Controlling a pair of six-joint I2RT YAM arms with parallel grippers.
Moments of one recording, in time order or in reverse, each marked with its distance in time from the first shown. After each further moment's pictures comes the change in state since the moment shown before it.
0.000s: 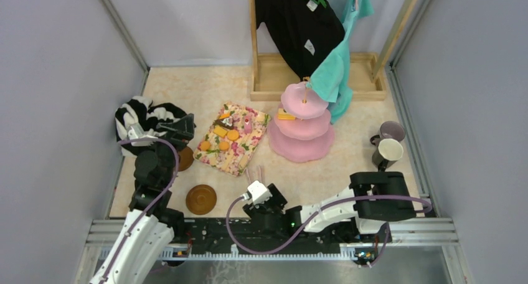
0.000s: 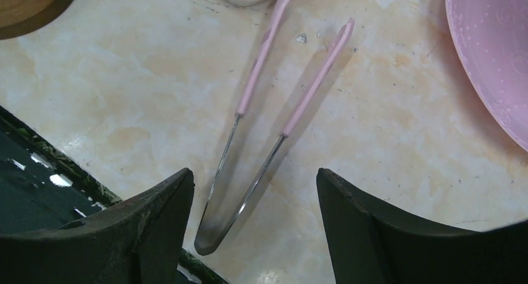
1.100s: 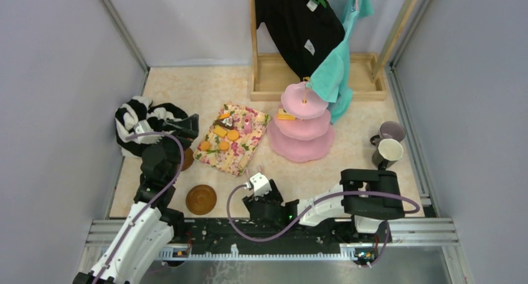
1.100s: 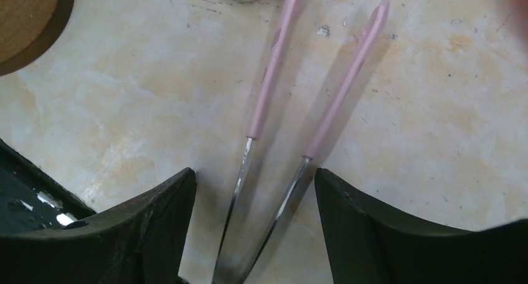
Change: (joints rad) left arm 0.000 0.099 -0.023 0.054 0.006 -0.016; right arm -0.095 0.074 -0.034 0.136 -0.143 0.075
